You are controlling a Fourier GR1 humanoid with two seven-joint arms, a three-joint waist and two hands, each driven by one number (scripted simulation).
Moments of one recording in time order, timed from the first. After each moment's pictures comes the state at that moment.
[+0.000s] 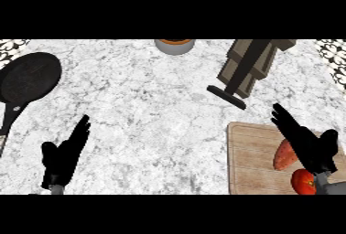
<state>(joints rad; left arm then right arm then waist) 0.01 0.43 -0.31 -1.36 0.35 0.25 -0.01 -0.05 -0.50 0.22 -1.37 -0.36 0.03 0.00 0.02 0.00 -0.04</state>
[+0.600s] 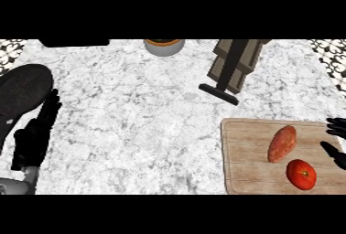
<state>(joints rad) -0.08 0.56 -0.23 -1.45 0.22 0.35 -0.02 0.09 -0.67 -0.06 -1.35 -0.46 0.06 -0.13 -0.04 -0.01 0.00</state>
